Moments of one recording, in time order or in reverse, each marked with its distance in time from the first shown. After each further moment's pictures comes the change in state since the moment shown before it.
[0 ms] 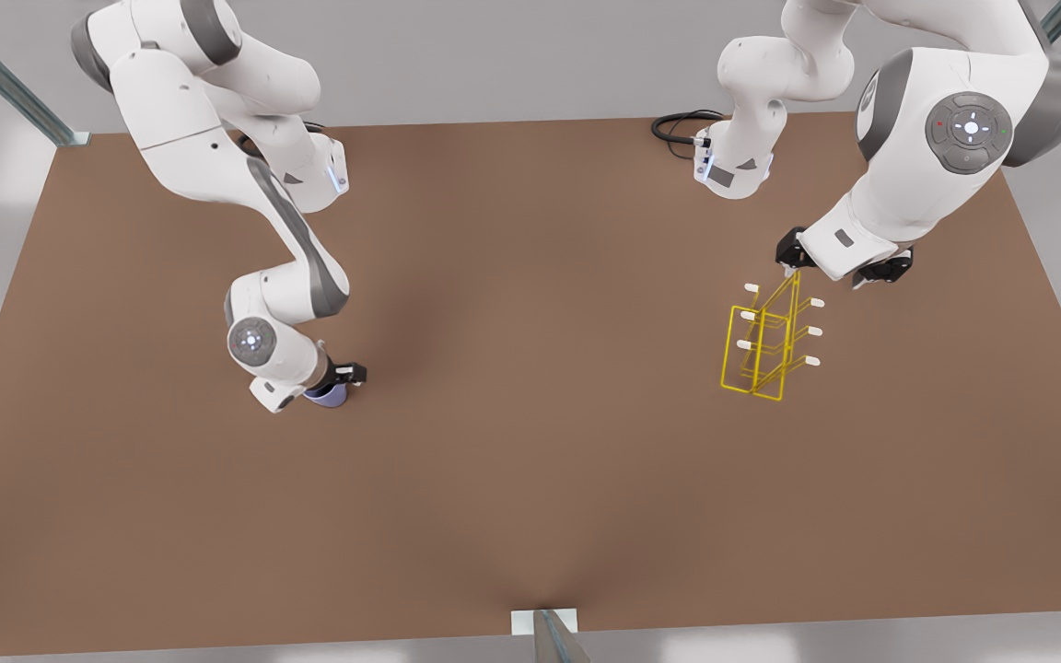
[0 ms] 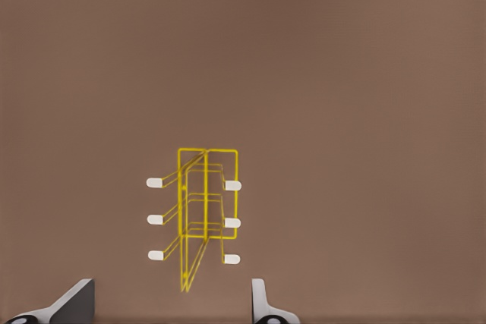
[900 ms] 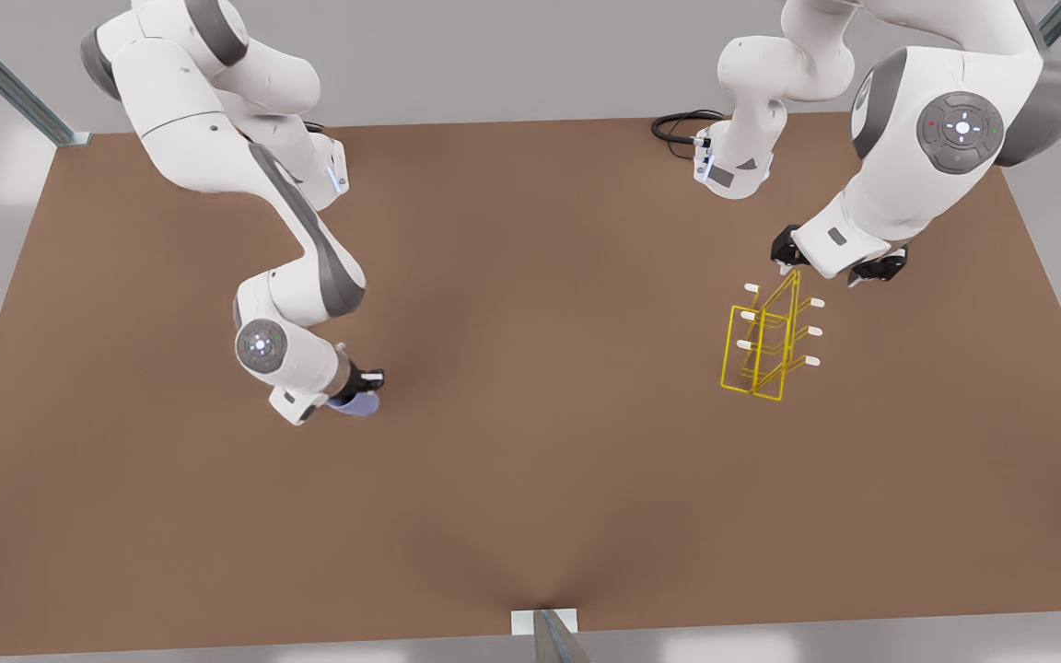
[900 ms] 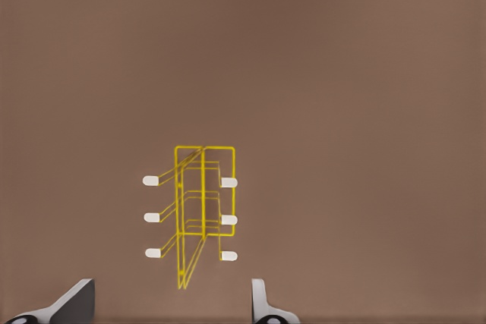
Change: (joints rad) left arm -0.010 0.000 -0.001 0.000 0.000 -0.009 0.000; right arm 0.015 0.031 0.122 0.281 0.106 -0.208 0.012
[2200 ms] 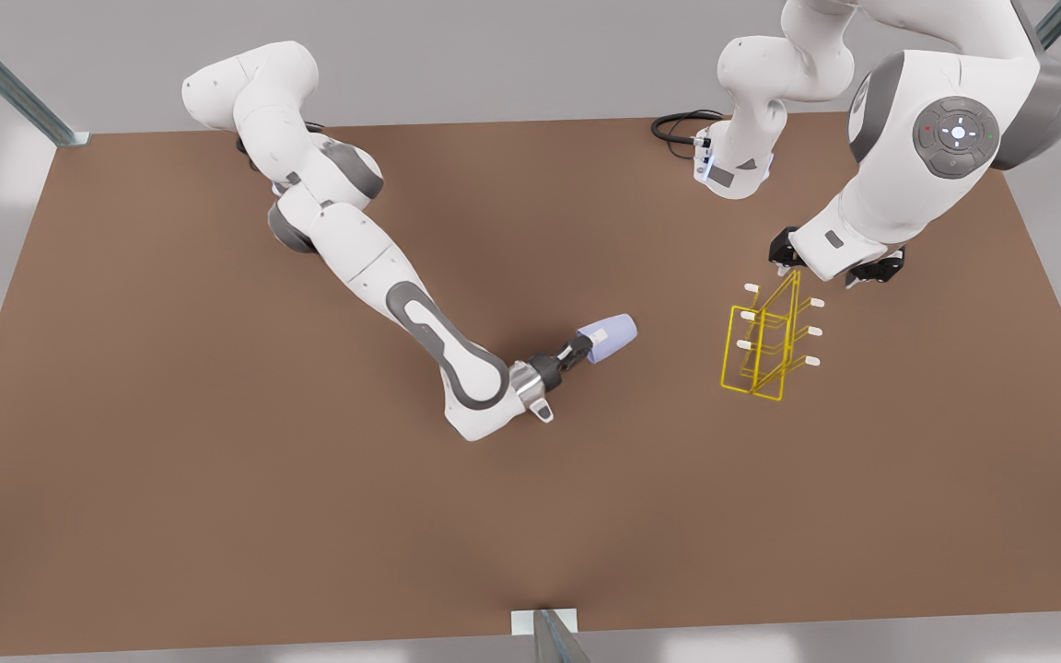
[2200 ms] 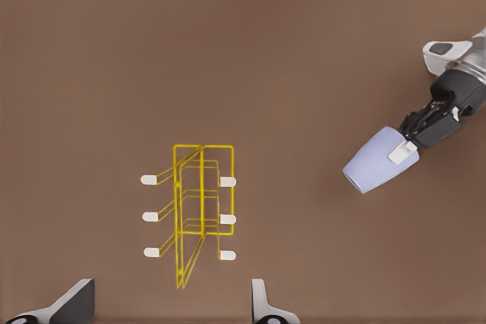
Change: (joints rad) left arm -0.002 0.006 -0.002 0.002 0.000 -0.003 -0.003; right arm 0.519 0.915 -0.074 0.876 1.235 -0.325 -0.847
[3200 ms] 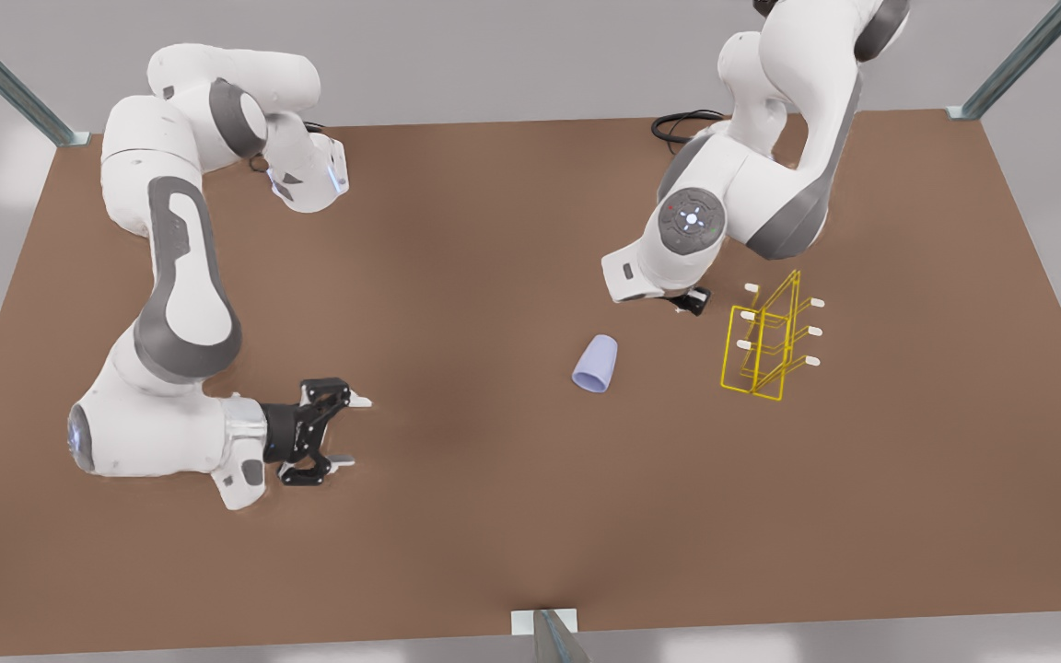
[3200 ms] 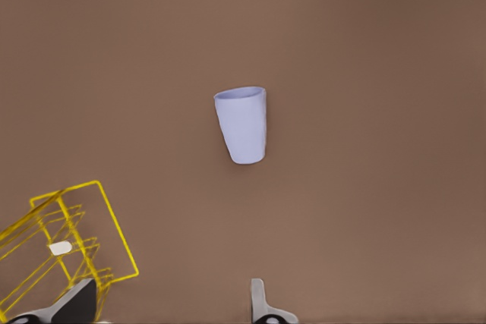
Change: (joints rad) left arm -0.190 0.193 -0.163 -0.118 -0.038 0.171 -0.068; right arm -0.437 -0.657 -0.132 0.034 -0.836 -0.230 -0.261
